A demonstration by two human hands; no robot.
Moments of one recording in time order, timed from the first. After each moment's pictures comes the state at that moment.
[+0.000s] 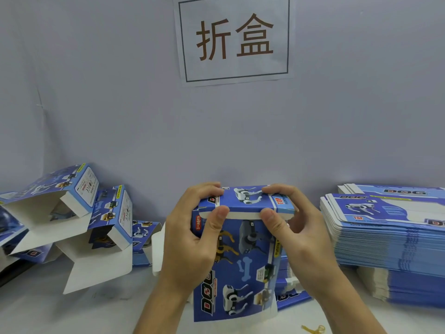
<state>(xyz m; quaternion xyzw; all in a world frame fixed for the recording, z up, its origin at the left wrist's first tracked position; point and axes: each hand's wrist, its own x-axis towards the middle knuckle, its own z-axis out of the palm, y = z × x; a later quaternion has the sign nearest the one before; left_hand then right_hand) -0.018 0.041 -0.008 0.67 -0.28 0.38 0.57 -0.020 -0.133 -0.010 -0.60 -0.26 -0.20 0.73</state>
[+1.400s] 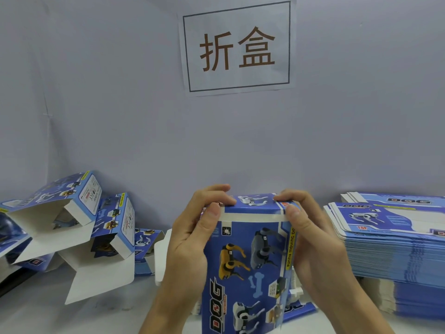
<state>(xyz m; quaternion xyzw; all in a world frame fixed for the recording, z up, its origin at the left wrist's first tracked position) -0.030 0.038 0.005 0.56 -0.30 0.23 0.73 -0.025 -0.138 0.000 -0.50 -0.26 -0.12 0.81</state>
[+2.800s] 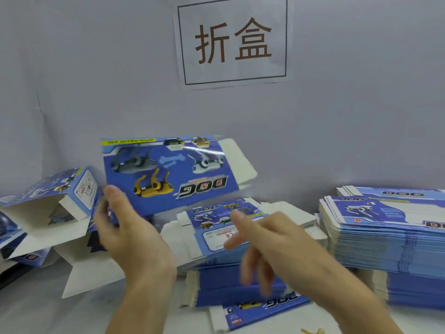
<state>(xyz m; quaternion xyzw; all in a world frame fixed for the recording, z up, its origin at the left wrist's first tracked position) -0.005 0.066 0.012 0.31 0.05 0.46 0.83 -0.049 -0.117 0.024 -0.82 -0.20 -0.02 0.54</state>
